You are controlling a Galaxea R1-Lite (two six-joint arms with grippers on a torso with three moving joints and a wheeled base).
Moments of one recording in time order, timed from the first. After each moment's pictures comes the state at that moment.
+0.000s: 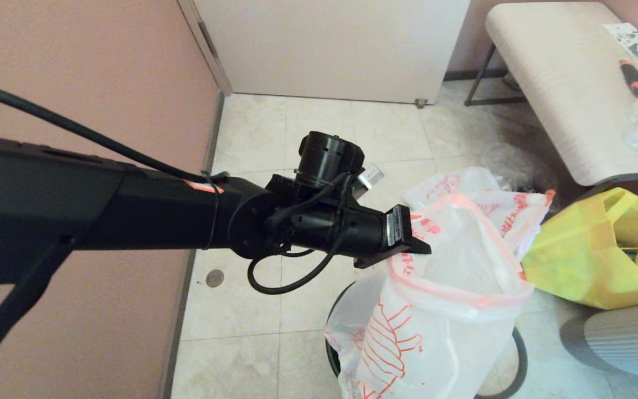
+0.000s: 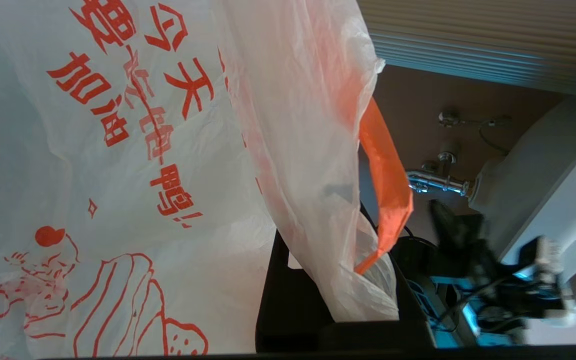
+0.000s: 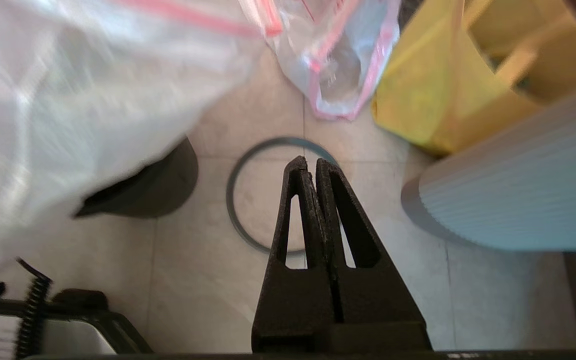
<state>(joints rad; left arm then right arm) -0.77 2.02 -1.53 0.00 -0.53 -0.65 0.00 0.07 -0.11 0.10 0.01 -0.10</state>
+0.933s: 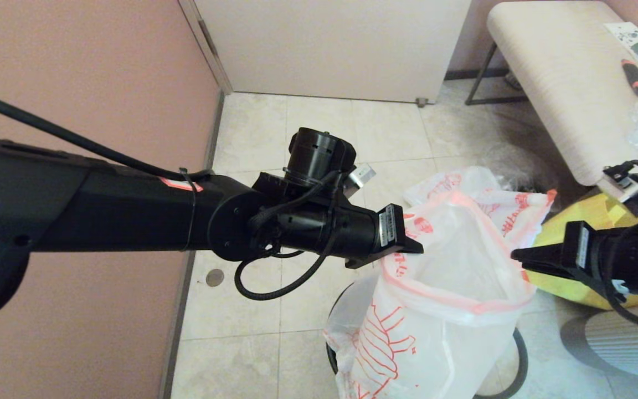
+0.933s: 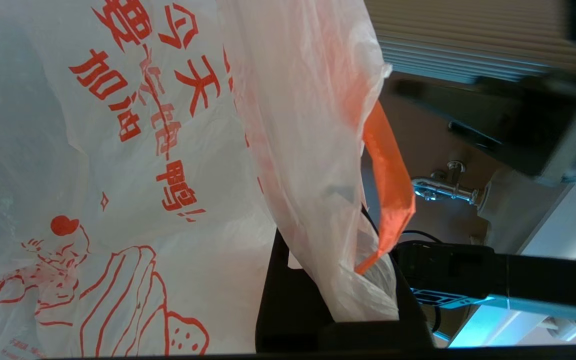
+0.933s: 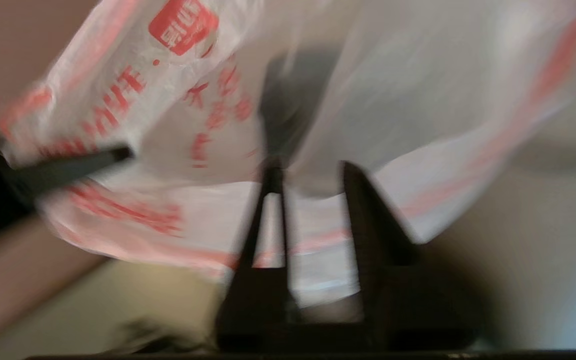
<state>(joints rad) -0.77 1.98 -1.48 0.00 -0.48 -0.65 0.25 1.40 -0.94 0.12 0.25 0.65</state>
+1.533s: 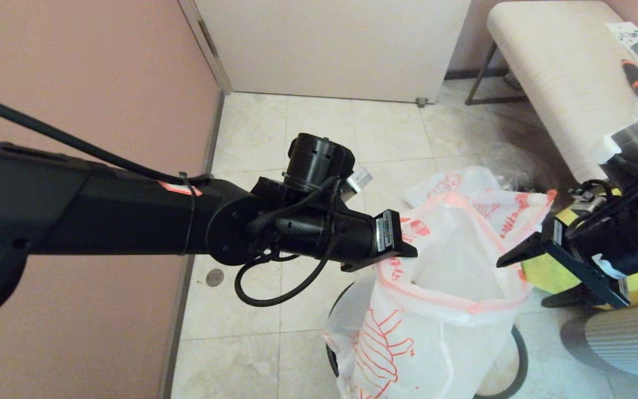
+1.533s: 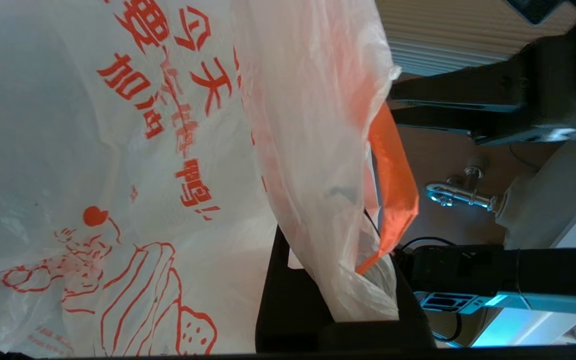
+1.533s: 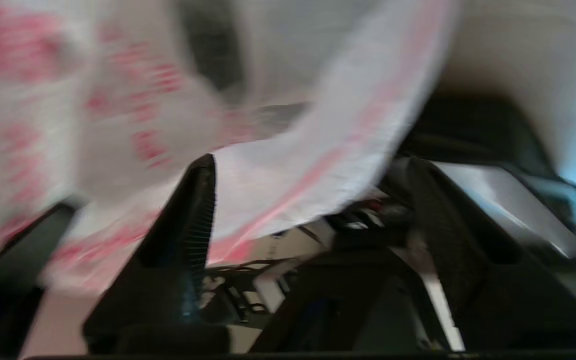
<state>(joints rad) -0.77 1.97 -1.45 0.00 -0.44 -0.63 0.19 1.63 -1.35 0.77 0.29 0.84</state>
